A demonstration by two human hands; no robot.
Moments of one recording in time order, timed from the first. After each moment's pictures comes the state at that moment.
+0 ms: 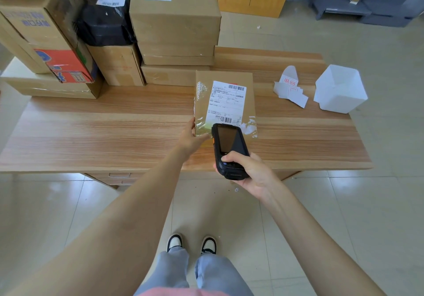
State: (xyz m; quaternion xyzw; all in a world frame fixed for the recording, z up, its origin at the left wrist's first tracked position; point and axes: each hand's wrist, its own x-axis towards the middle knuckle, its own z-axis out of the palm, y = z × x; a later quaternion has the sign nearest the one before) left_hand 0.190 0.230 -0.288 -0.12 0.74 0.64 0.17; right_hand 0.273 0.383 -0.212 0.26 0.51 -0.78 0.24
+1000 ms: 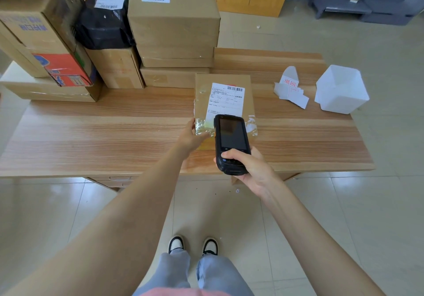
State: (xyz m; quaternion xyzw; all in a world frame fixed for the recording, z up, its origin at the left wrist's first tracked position) left_hand 0.166 0.224 -0.305 -0.16 0.76 0.60 0.20; right_hand 0.257 0.381 -0.216 0.24 0.54 -0.78 0.22
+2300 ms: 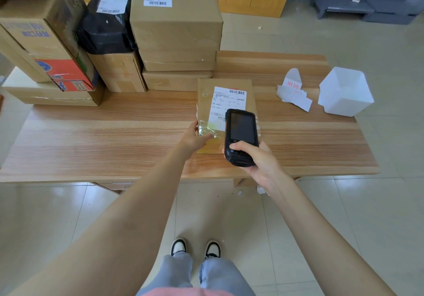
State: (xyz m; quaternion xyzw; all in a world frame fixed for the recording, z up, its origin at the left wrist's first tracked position) left_hand 0.161 0.228 -0.285 -0.16 0.73 0.62 0.21; right_hand 0.229 0.389 -0.221 0.25 0.54 -0.78 0.18
